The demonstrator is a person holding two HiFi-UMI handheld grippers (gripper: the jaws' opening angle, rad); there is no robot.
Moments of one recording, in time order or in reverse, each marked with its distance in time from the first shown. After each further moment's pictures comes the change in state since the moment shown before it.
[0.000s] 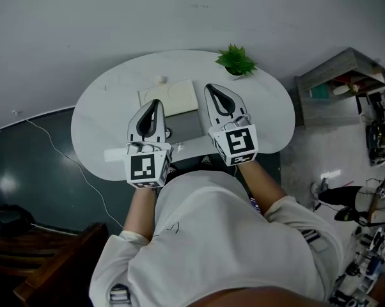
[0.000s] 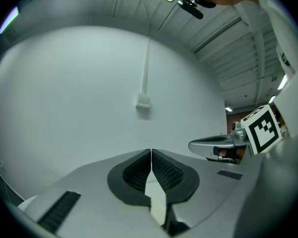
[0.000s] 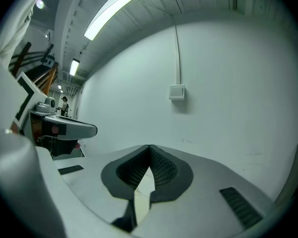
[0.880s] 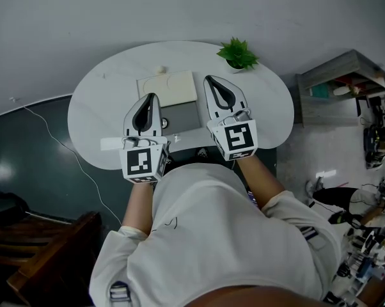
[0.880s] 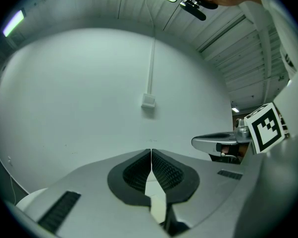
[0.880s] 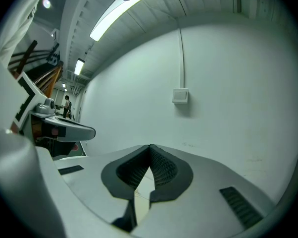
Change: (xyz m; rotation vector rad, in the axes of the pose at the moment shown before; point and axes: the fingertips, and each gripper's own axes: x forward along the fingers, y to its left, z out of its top) left arm -0.013 0.005 -0.005 -0.032 0.001 0.068; right arm -0.004 0.006 0.009 -0.038 -0.020 0.023
